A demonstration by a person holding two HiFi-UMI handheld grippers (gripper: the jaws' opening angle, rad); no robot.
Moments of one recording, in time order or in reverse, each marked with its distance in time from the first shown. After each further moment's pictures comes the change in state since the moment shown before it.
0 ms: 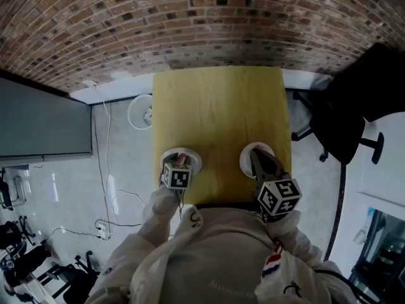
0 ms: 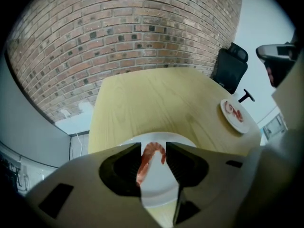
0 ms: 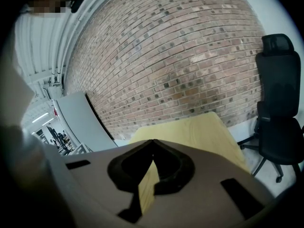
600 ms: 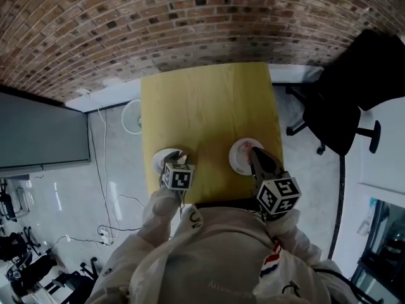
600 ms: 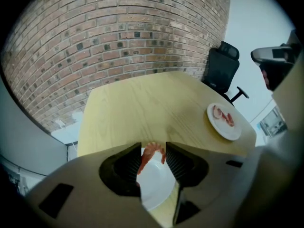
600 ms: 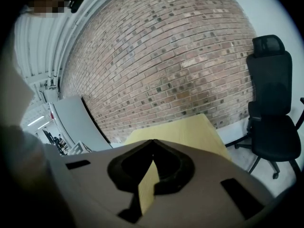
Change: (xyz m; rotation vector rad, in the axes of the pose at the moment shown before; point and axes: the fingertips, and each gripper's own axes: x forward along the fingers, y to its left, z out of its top) left arm -0.009 -0.051 0.029 0.076 -0.040 -0.029; right arm -0.033 -0.034 0.001 0.032 -0.037 -0.044
